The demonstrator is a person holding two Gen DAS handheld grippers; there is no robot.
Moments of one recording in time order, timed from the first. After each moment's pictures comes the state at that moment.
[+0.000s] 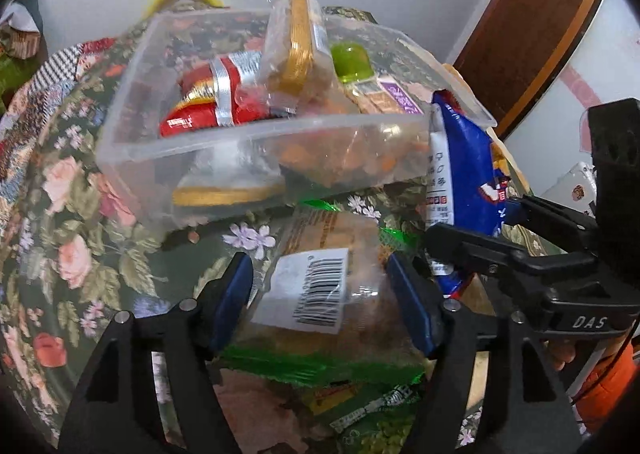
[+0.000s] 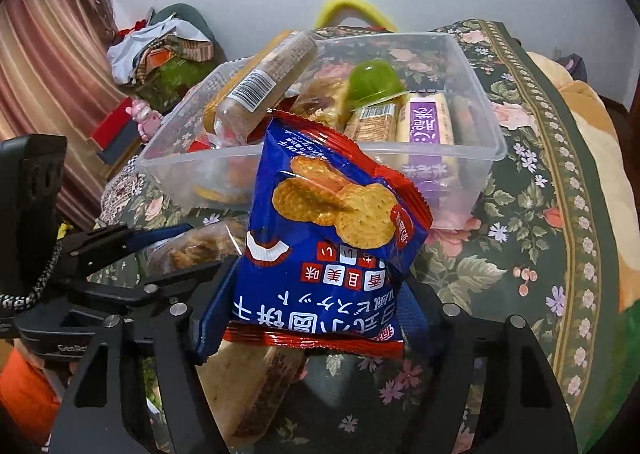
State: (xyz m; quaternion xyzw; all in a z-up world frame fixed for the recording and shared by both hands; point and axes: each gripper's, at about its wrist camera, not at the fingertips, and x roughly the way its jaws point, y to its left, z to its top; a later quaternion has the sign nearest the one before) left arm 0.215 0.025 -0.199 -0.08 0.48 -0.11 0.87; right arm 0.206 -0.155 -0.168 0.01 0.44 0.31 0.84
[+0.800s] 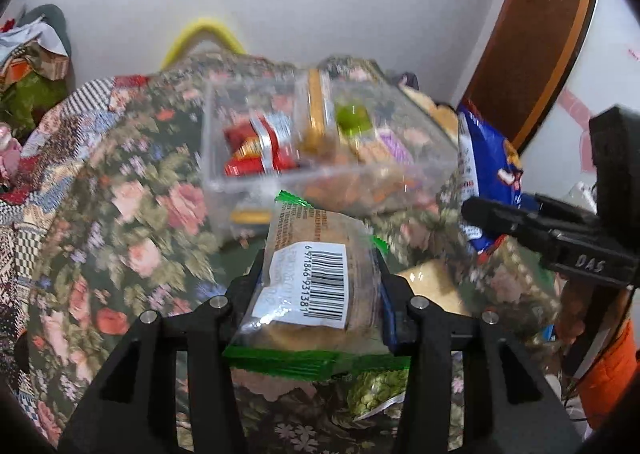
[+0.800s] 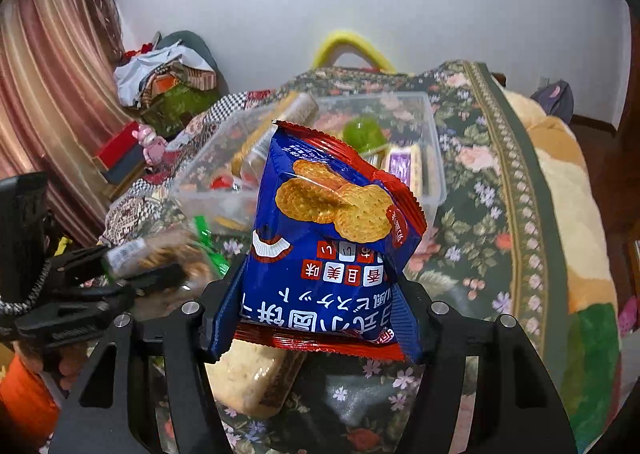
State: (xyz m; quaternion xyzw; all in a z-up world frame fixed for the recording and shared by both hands) left arm 0.159 0.043 -0.131 -0.07 0.40 -0.07 0.91; right arm 0.187 -0.180 -0.123 0.02 0.39 0.30 0.87
